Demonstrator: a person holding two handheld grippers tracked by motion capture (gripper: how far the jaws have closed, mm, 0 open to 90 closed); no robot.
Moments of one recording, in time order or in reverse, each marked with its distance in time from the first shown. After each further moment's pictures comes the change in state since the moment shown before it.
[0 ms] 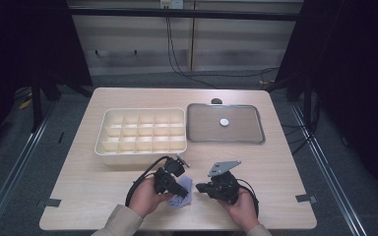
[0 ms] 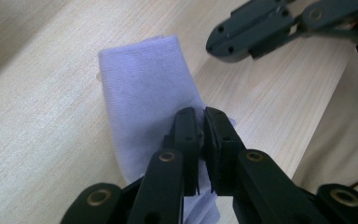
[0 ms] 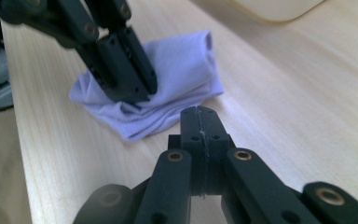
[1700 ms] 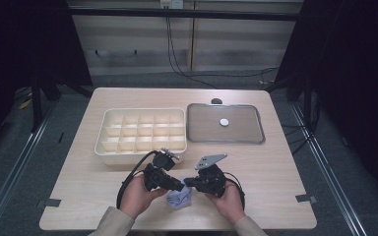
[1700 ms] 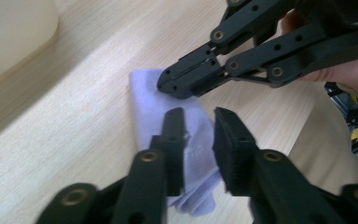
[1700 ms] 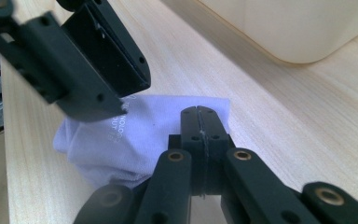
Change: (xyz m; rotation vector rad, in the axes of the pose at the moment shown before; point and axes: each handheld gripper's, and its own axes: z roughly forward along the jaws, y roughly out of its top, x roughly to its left) left arm 0.001 -0.009 -0.033 -0.125 0.036 -0.057; right arm 0.001 0.026 0.028 -0.010 0.026 -0.004
